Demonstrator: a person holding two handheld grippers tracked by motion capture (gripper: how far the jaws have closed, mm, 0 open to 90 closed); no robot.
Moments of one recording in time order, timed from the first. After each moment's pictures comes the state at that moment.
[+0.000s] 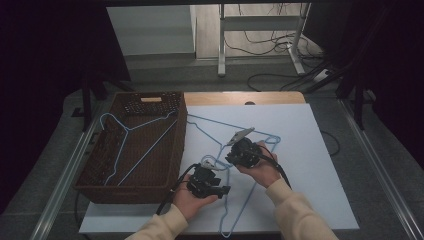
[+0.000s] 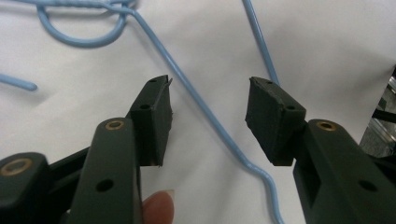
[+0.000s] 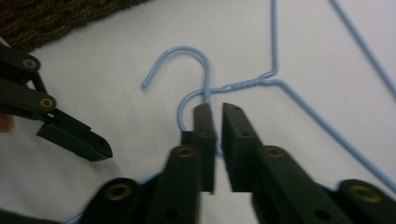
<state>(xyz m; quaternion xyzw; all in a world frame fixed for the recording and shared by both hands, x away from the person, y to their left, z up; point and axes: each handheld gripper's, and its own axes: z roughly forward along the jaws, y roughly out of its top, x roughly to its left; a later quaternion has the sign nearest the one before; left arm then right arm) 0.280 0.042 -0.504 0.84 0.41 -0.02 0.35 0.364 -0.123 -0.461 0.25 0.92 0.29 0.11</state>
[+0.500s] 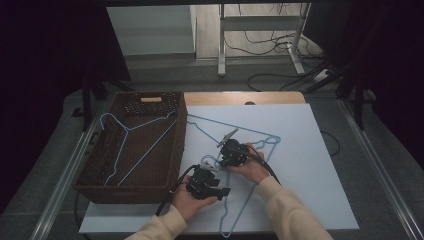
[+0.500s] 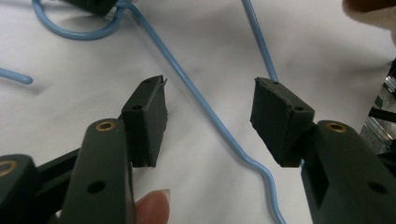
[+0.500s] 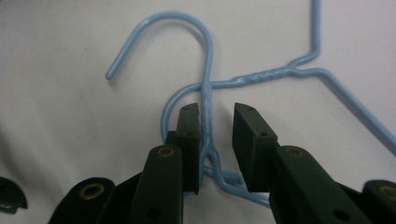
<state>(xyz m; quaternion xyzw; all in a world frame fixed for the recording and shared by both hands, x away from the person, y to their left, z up) 0.278 0.043 -0.506 0.84 0.42 -0.03 0.36 0.394 -0.096 -0.508 0.25 0.94 0.23 0.07</state>
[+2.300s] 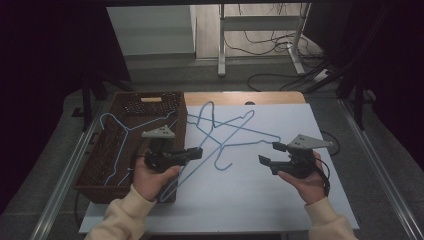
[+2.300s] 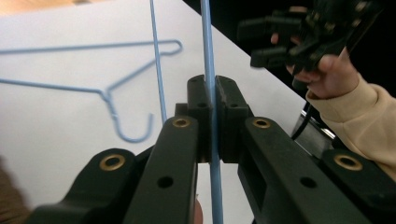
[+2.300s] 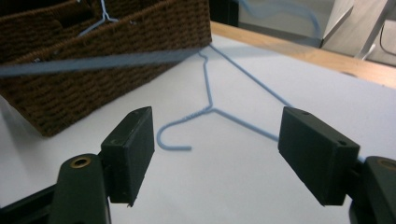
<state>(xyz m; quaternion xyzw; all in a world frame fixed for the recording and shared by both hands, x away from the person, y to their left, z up) 0.276 0.142 -0.376 0.77 0.39 0.00 0.51 0.315 -0.247 -0.422 0.33 0.79 0.49 0.16</state>
